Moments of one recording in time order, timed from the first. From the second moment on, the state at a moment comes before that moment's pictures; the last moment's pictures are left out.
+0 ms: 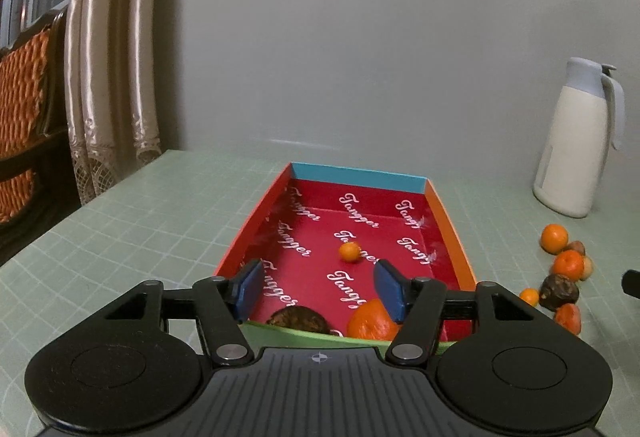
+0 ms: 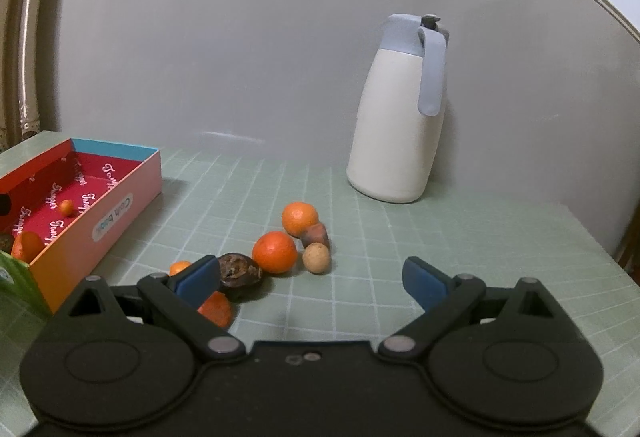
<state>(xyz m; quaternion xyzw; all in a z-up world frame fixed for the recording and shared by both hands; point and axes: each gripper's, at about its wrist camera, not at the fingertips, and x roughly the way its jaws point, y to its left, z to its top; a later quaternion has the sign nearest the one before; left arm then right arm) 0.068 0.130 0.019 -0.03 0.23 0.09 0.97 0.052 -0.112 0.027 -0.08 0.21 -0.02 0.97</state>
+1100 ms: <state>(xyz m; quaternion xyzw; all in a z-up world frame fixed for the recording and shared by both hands) 0.043 0.193 0.016 -0.06 0.22 0.14 0.96 0.090 -0.061 -0.015 -0.06 0.33 0.01 0.94</state>
